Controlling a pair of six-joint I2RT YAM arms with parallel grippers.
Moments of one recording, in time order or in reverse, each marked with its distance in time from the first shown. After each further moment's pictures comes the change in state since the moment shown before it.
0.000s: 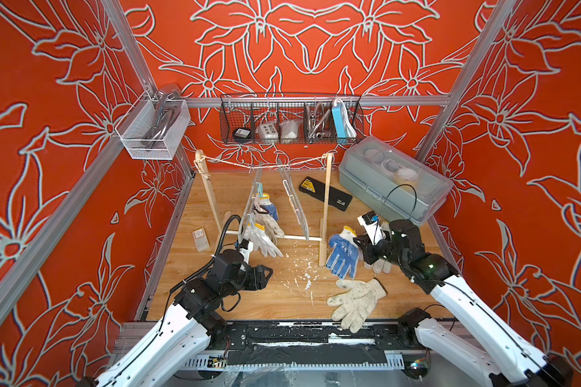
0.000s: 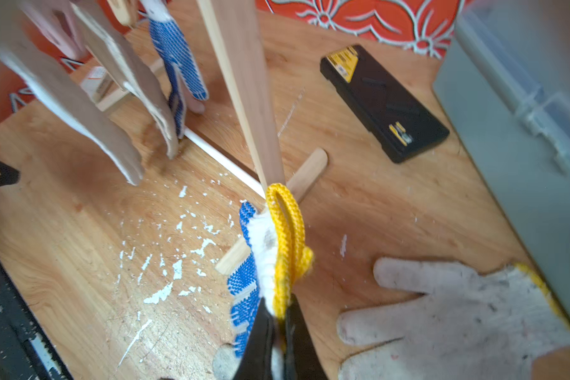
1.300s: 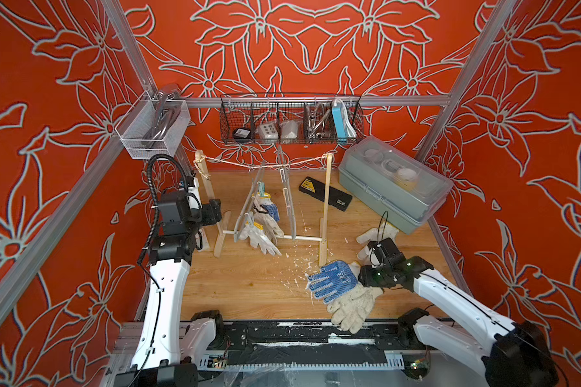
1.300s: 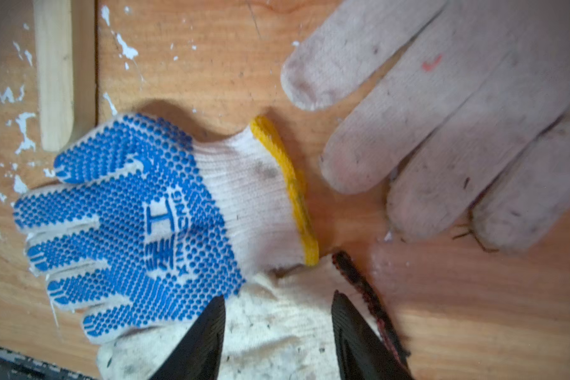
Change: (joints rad) left arm 0.776 0.359 0.518 0.064 -0.023 0.525; right arm -0.001 0.191 -0.220 -0.213 0.145 0.511
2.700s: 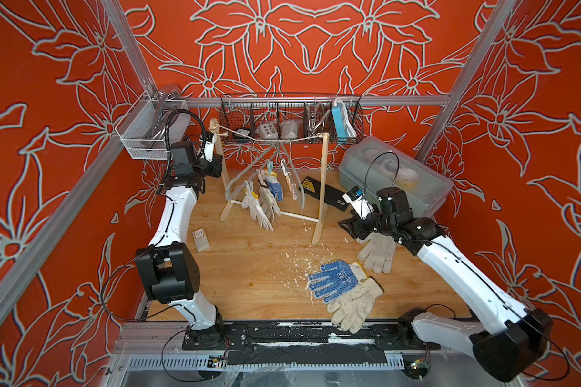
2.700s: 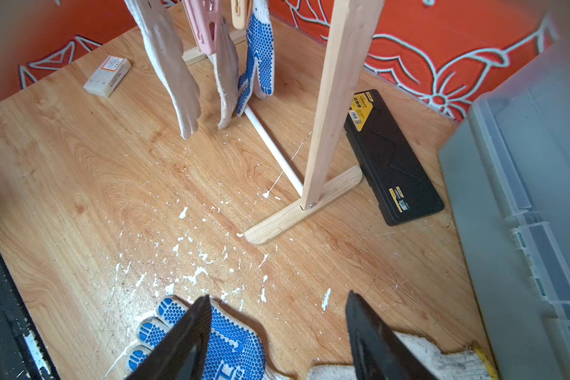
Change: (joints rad) left arm 0.025 0.688 0.510 0.297 0.238 0.334; right arm 0.000 0.156 0.583 0.092 -0.176 -0.634
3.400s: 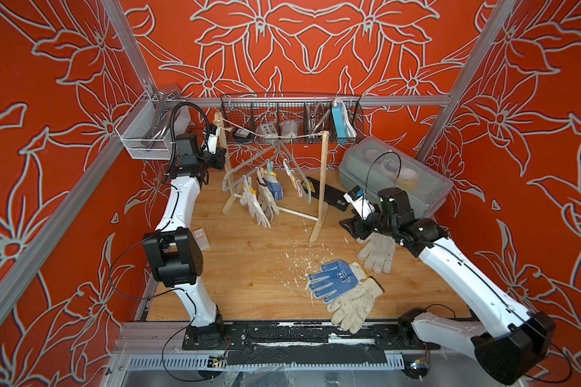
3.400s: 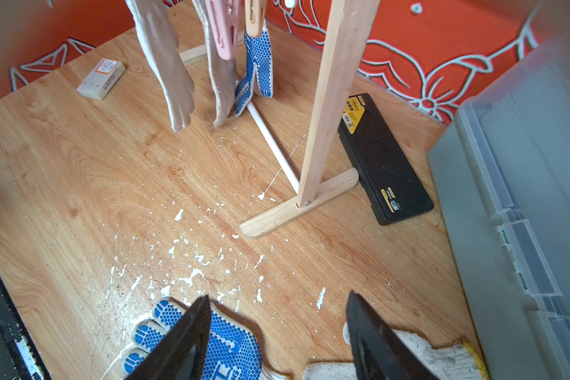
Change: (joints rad) left arm -0.016 0.193 0.216 -0.008 0.047 0.002; right arm 0.008 -0.021 0.000 -0.002 0.032 0.004
